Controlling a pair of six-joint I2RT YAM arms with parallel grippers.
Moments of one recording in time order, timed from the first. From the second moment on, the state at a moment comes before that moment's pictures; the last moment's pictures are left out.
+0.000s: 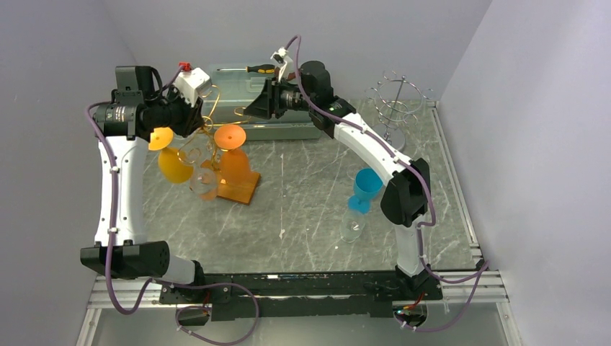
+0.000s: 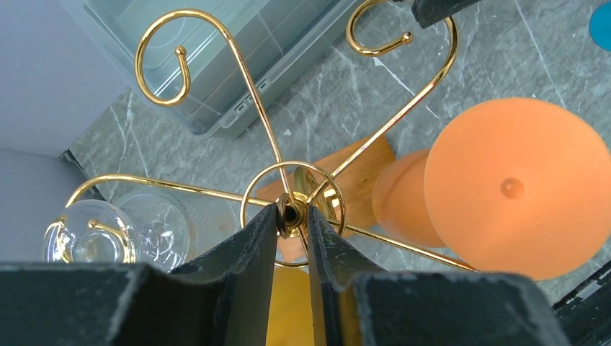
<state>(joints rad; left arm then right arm) 0.05 1.42 1.86 -1.12 0.51 0.62 0.64 2.03 2.03 -0.10 -0.68 0.53</state>
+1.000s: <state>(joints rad) 0.01 1.42 1.84 -1.10 0.49 0.65 0.67 1.83 1.66 0.12 -0.55 0.73</state>
